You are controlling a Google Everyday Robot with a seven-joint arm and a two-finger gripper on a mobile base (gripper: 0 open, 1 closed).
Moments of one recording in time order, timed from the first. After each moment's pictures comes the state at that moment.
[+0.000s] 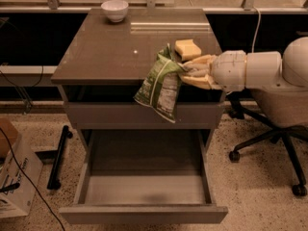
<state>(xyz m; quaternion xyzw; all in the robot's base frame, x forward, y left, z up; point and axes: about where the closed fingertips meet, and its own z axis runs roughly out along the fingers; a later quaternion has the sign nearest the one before) 0.586 -0.100 0.900 -0.59 0.55 0.20 0.56</state>
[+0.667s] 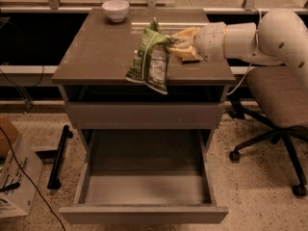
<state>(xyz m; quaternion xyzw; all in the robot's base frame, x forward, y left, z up) 0.673 -0.068 0.933 -0.59 0.53 0.17 0.59</state>
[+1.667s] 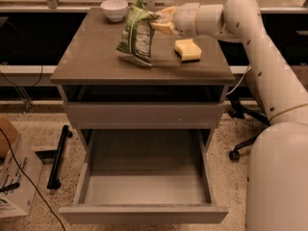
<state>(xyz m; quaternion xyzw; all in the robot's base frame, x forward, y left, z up) 0.800 -0.032 0.947 -0.55 0.54 0.18 0.61</state>
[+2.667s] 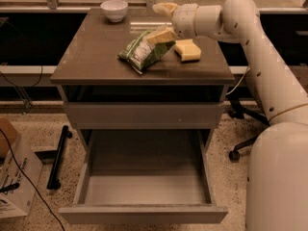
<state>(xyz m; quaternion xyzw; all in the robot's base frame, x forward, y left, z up) 0.798 -0.023 0.944 -0.56 0.53 0.19 0.61</state>
